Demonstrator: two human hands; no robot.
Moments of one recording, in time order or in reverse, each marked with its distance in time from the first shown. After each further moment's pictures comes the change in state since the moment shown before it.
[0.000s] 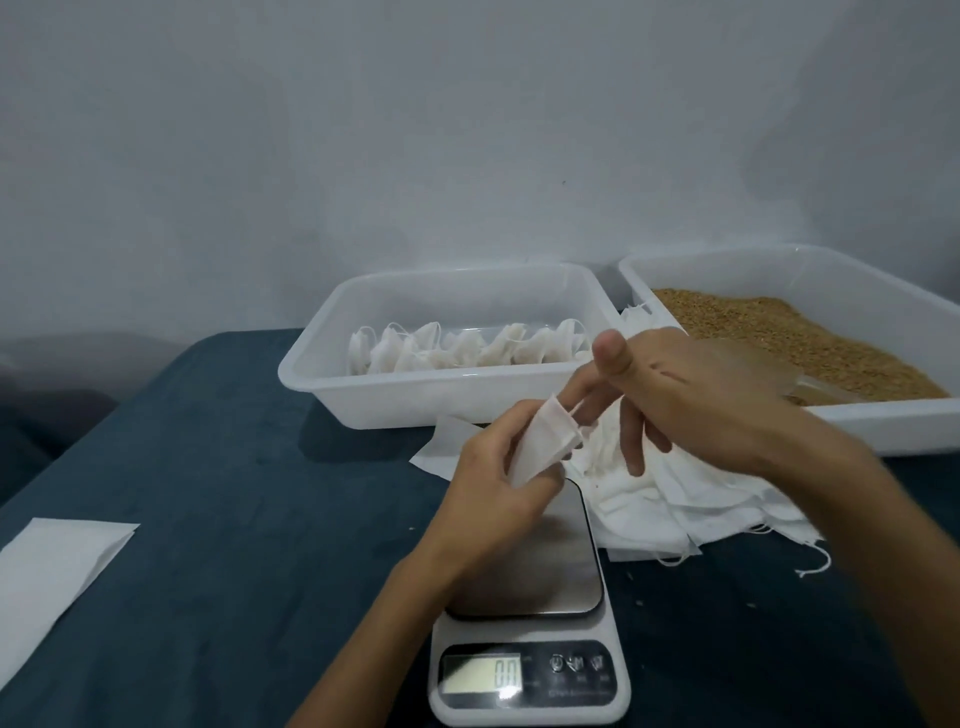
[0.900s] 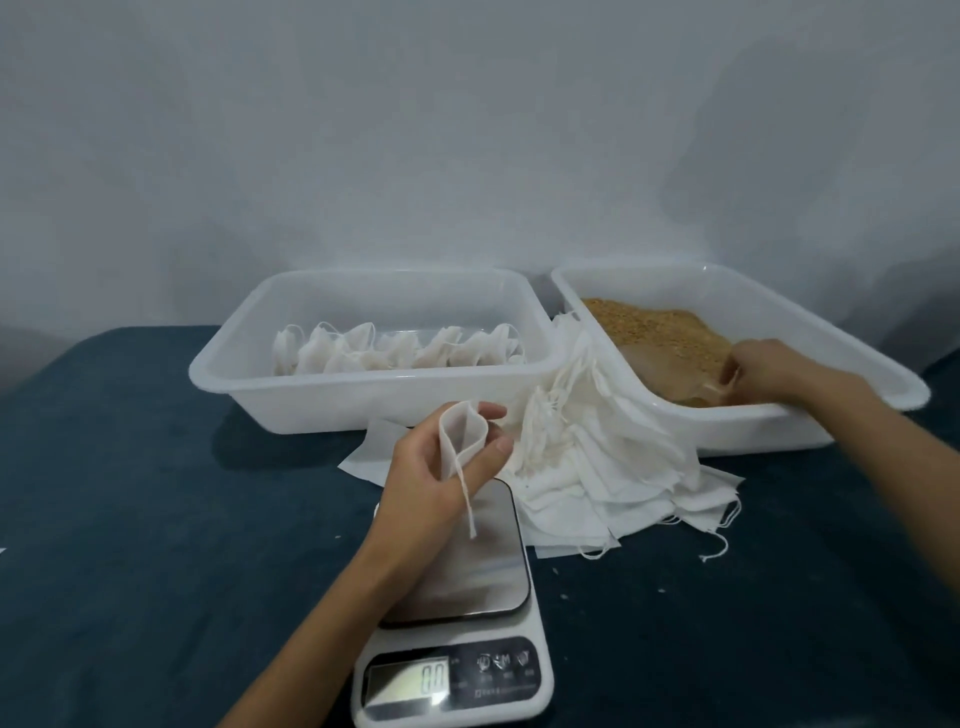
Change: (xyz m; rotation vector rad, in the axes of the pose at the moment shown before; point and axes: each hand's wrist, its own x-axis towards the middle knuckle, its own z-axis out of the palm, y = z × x) left_hand 0.000 -0.004 0.011 -0.316 0.064 -0.055; right_hand -0.003 0.233 -0.159 -0.902 0.047 0.778
